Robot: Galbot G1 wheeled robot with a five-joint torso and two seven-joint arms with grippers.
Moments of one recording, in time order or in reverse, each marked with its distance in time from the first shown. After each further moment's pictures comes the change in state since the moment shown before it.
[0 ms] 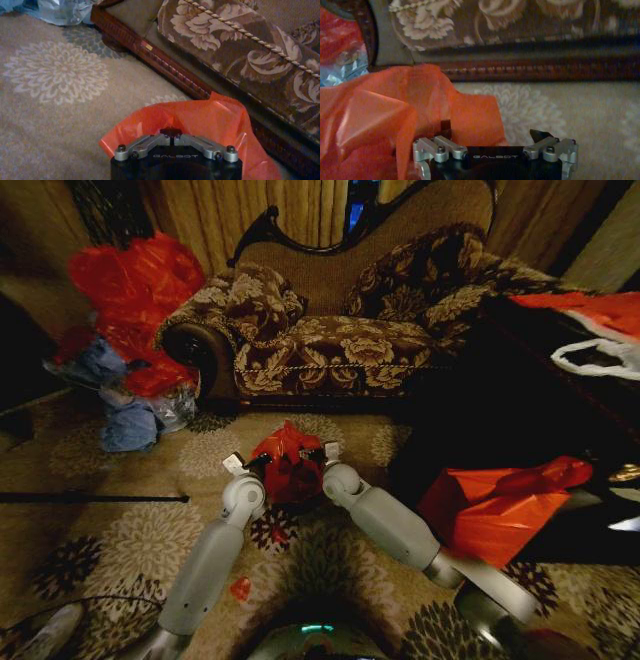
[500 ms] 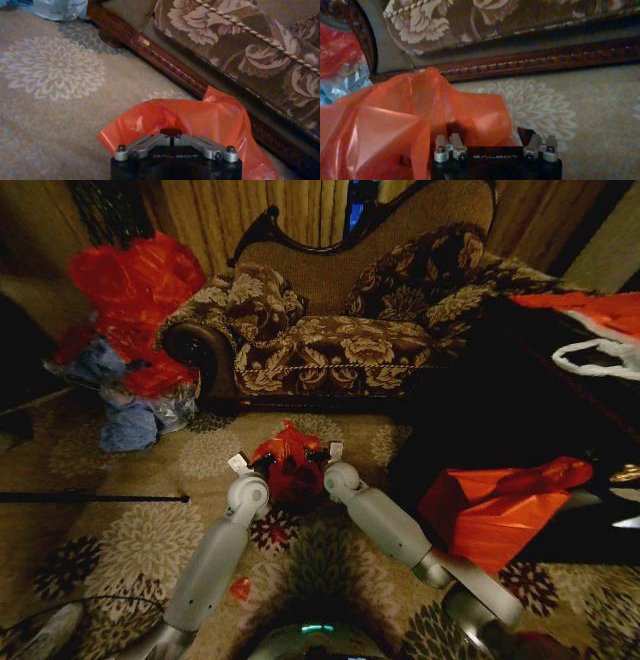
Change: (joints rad) left arm -0.009 -0.014 0.015 0.018 0.004 0.002 0.003; right arm -0.002 0.037 0.028 -0.056 0.020 0.045 -0.039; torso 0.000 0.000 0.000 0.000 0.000
